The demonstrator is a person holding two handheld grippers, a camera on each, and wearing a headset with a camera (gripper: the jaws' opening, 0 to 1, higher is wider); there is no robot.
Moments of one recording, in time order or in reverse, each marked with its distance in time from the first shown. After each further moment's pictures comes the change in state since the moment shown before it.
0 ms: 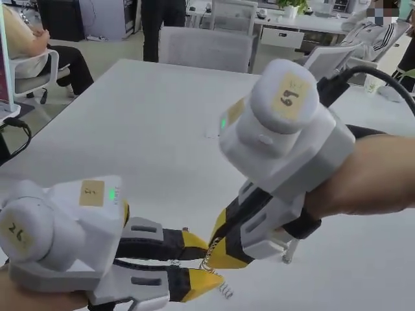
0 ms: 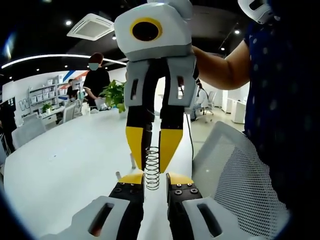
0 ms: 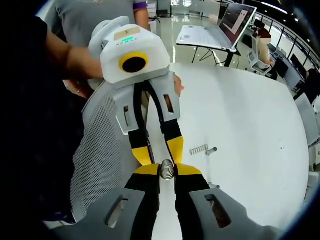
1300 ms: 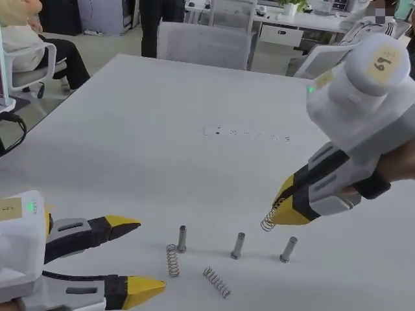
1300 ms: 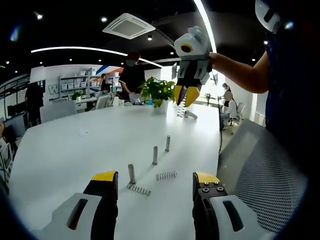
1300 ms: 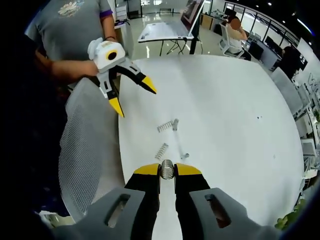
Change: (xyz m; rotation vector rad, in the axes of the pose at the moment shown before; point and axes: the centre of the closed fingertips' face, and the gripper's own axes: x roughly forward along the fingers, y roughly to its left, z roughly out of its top) left arm -0.050 0.055 -0.059 -0.155 -0.038 0.255; right arm -0.050 -0.059 -0.061 0.175 0.014 -0.161
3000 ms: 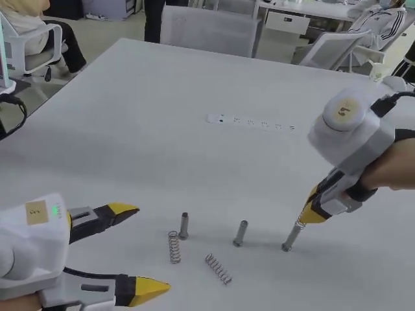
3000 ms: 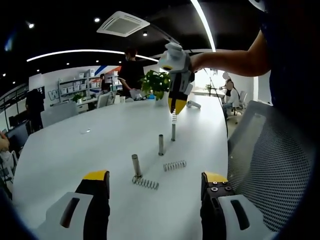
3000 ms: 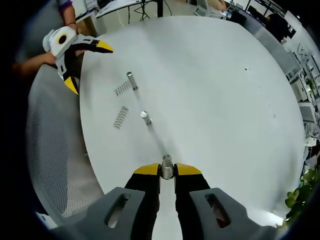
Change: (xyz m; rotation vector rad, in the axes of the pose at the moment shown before) left arm 0.016 0.008 -0.027 0.084 0.038 0.029; right arm 0.051 -0.067 -0.090 0.177 0.213 -0.075
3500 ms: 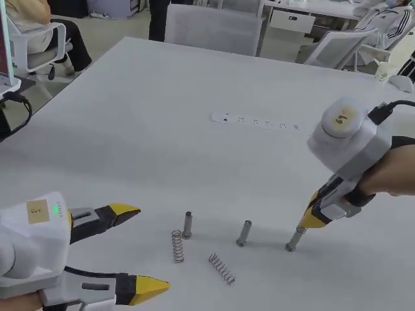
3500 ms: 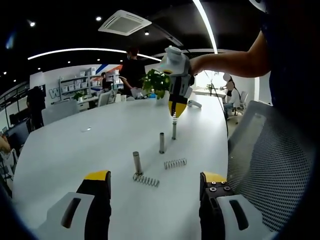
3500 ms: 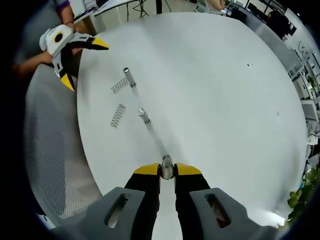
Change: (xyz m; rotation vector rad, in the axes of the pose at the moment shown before) left arm -0.003 0.002 -0.003 -0.012 0.009 0.007; right arm 0.014 -0.002 -0.003 0.009 0.016 0.012
